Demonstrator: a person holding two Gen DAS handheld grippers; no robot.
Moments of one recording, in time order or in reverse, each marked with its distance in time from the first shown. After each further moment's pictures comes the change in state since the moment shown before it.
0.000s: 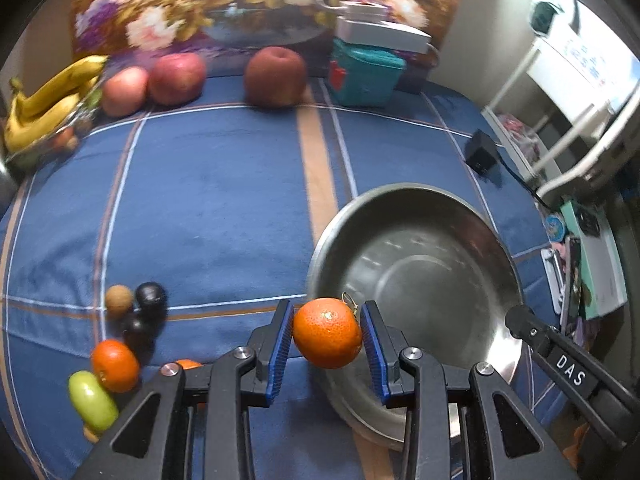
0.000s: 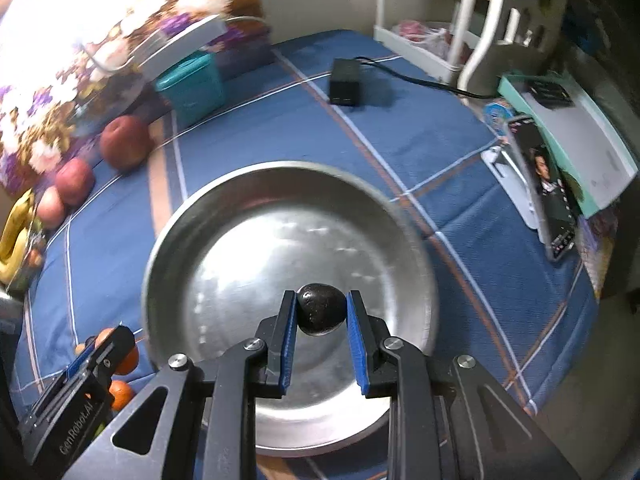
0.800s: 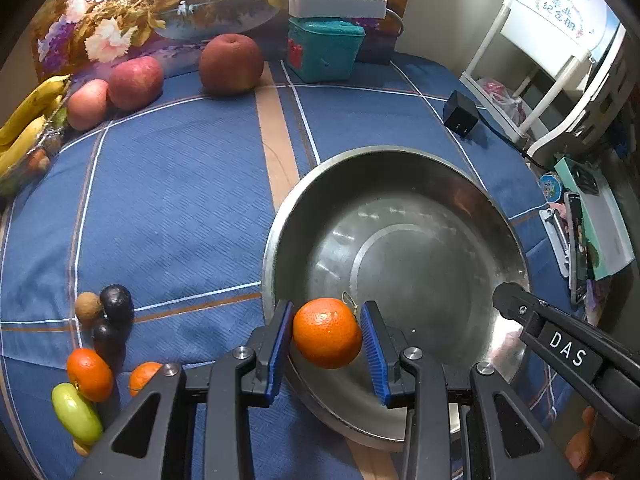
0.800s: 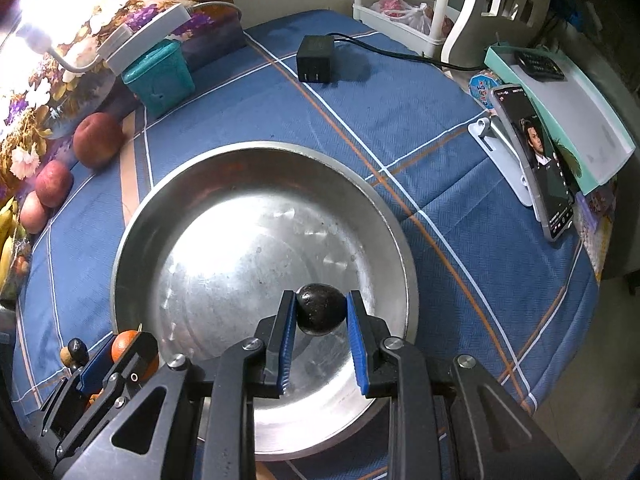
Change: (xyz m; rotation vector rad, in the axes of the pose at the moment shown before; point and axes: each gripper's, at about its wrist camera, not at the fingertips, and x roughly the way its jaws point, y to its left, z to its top) left arm 0.023 -0.023 -0.010 0.097 0.037 0.000; right arm 0.021 -0.013 -0.002 0.024 0.061 -0.015
